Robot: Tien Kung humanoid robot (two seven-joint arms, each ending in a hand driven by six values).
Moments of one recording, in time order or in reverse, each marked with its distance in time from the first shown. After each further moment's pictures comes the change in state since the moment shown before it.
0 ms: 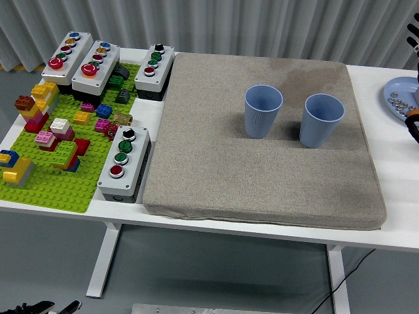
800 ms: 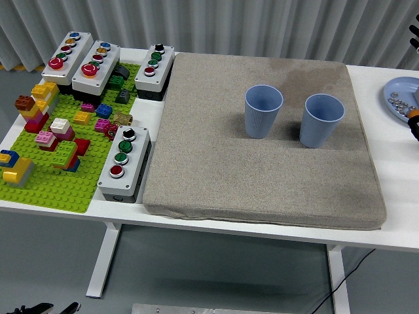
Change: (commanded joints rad) left arm 0.012 -0.001 -0.012 0.000 -0.024 0.009 -0.008; right arm -0.009 -0.004 0.010 0.006 -0.003 0.011 -0.009
